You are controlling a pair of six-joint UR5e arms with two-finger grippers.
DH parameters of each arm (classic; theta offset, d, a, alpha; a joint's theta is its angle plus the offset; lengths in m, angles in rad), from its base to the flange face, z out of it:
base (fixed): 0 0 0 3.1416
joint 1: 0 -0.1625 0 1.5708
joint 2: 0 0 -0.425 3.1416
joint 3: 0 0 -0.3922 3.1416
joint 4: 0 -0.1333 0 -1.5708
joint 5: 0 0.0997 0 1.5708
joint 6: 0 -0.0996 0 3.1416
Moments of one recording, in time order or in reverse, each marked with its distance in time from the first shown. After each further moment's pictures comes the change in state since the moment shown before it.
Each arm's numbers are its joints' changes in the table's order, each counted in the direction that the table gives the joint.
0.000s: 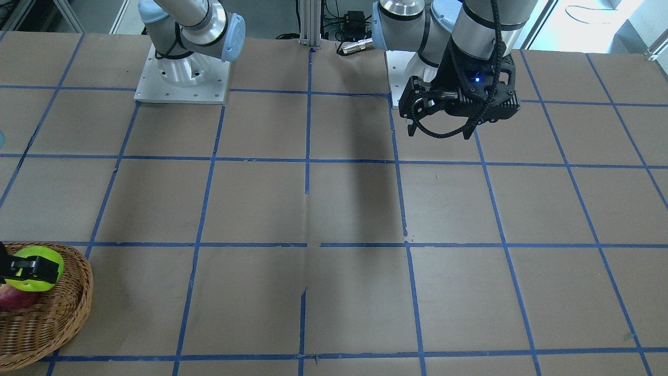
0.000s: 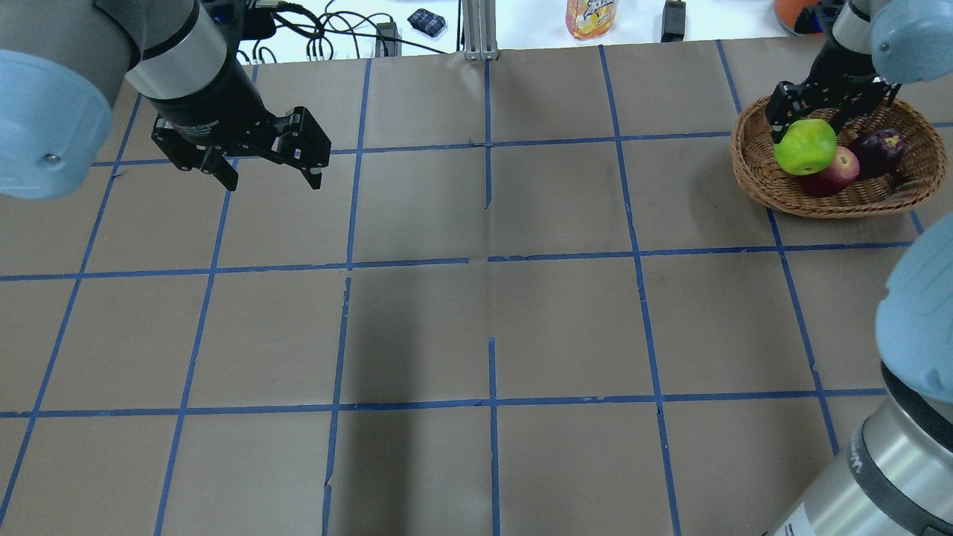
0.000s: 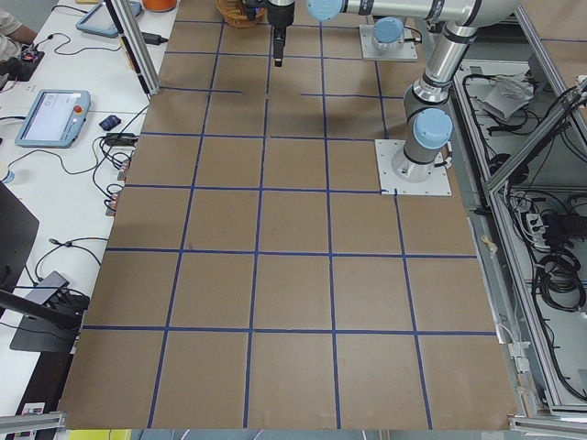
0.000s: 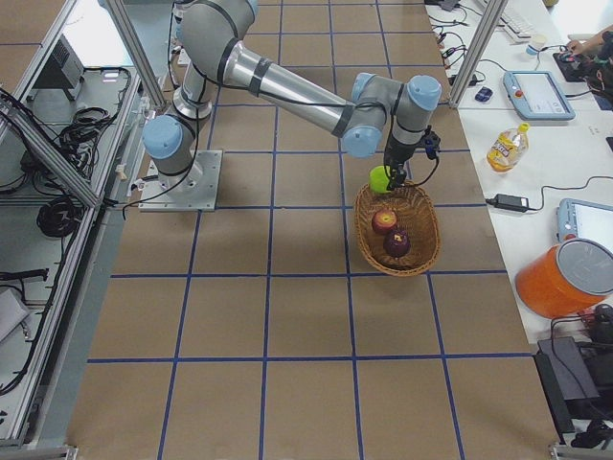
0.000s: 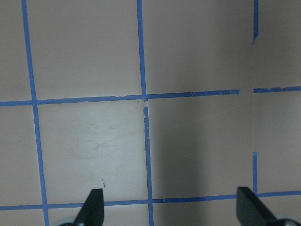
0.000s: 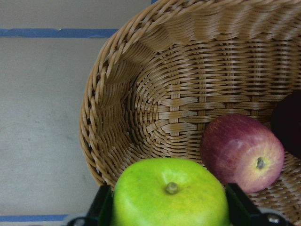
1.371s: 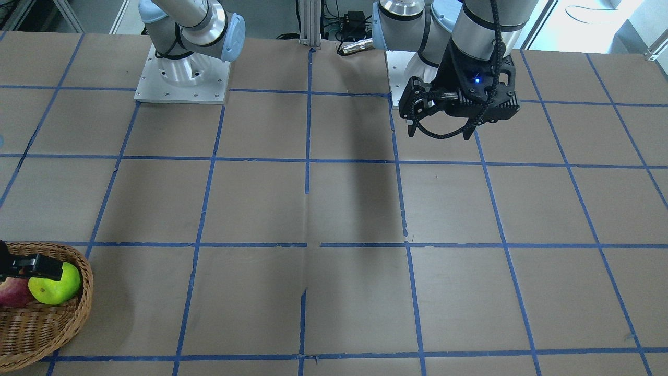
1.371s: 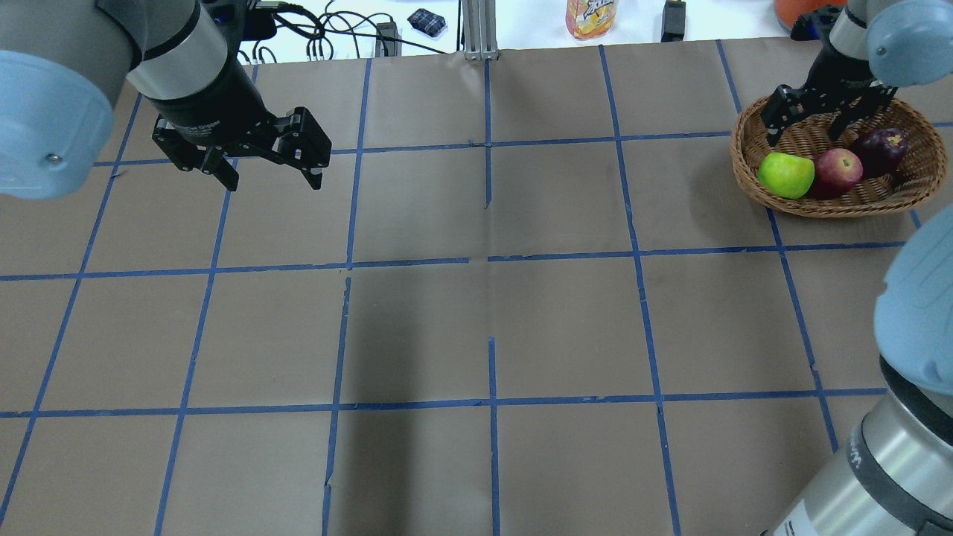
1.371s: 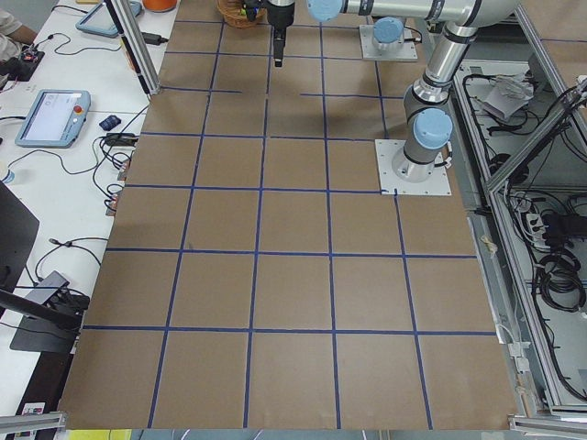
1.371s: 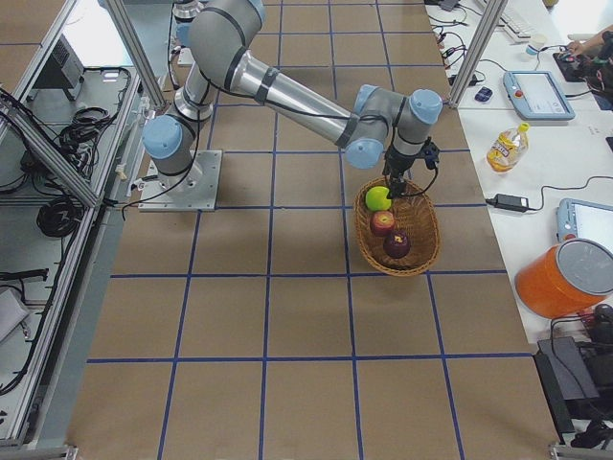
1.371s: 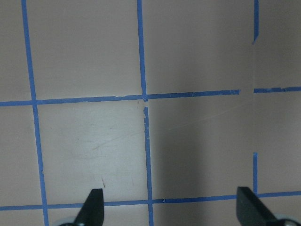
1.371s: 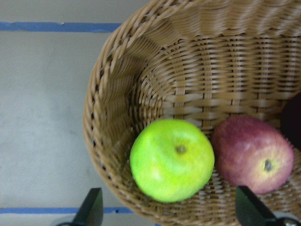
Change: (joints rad) left arm 0.000 0.000 -0.002 -0.001 0.000 0.000; right arm -0.004 0.034 -0.005 -0.067 0.026 0.004
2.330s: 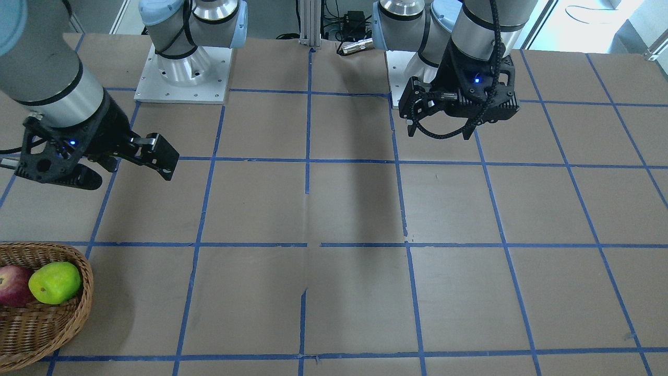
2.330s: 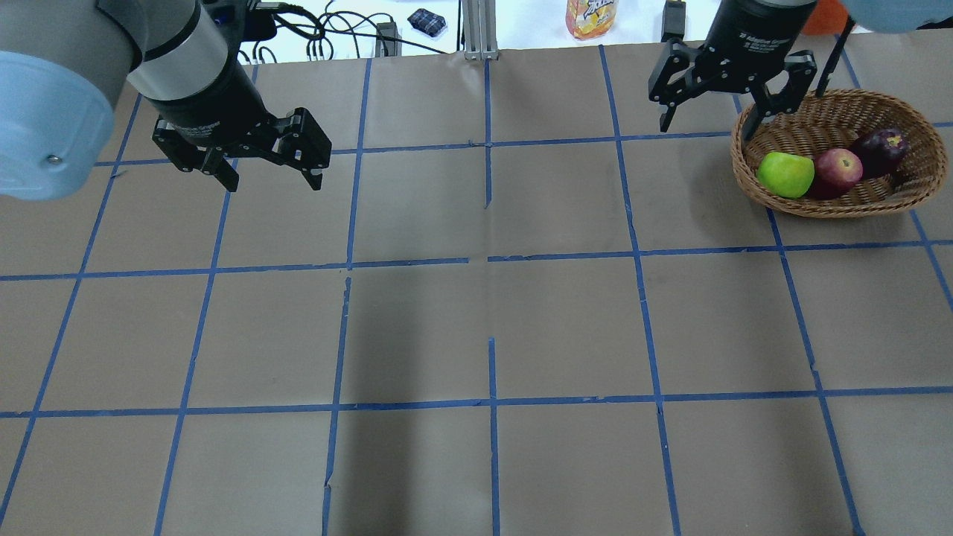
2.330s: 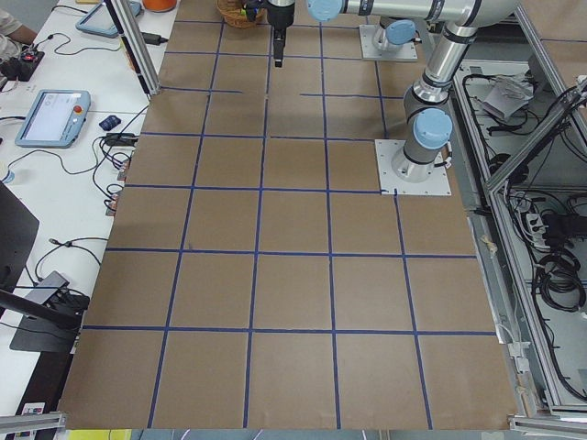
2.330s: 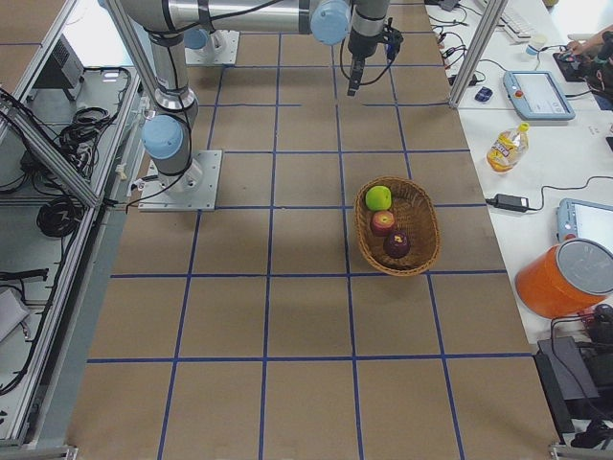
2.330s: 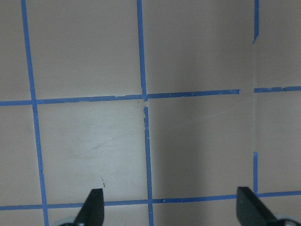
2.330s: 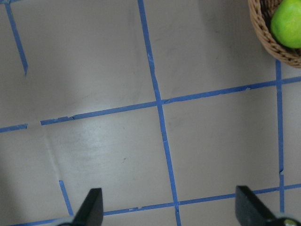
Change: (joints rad) left arm 0.000 0.000 -0.002 0.000 0.000 0.000; right arm -0.307 0.322 0.039 -0.309 0.080 -0.486
